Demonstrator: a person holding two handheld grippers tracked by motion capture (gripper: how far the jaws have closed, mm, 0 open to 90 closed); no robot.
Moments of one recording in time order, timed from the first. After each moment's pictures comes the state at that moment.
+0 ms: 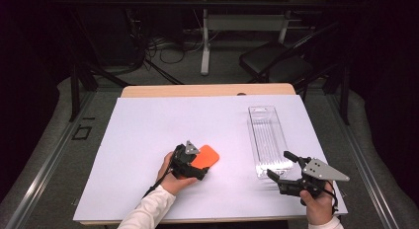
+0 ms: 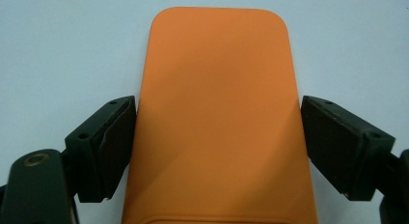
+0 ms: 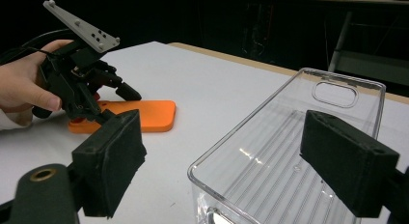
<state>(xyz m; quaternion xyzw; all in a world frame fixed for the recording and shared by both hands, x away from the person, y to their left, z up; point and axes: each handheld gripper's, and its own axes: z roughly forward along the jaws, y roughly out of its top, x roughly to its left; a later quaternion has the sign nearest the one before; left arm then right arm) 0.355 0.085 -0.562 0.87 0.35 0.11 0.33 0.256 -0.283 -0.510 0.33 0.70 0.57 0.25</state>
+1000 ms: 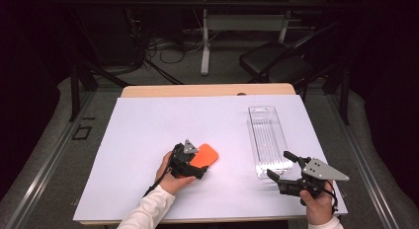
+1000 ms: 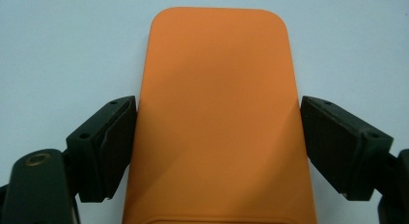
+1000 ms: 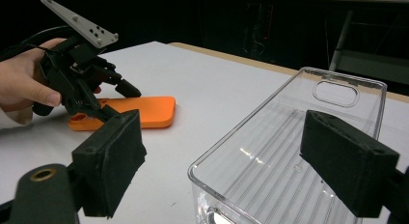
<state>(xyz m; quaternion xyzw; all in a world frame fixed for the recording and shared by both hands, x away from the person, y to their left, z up) 0.356 0.089 -0.558 0.87 0.35 0.12 0.34 0.257 -0.283 -0.510 0.33 0.70 0.57 0.26</state>
